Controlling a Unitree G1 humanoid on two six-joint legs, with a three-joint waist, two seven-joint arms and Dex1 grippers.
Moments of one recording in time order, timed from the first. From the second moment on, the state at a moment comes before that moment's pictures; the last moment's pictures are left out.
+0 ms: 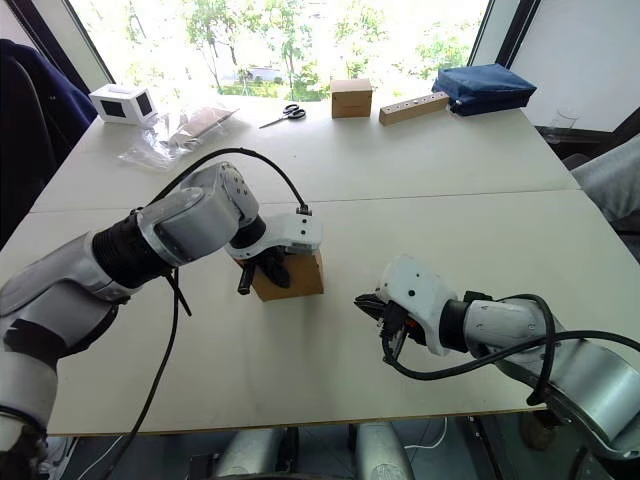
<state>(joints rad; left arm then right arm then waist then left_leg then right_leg) -1.25 0.64 -0.93 -0.07 -0.03 1.13 -1.46 -0.16 -0.98 0.02 -0.86 0.72 0.89 0.49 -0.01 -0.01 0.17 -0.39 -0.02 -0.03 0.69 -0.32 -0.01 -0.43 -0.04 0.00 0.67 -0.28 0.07</state>
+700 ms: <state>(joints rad) -1.30 0.63 -0.58 -0.05 -0.41 1.60 -1.38 -0.29 -0.92 0.09 -0.66 0.63 0.83 0.67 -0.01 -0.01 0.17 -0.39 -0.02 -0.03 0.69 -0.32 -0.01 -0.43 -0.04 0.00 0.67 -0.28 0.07</state>
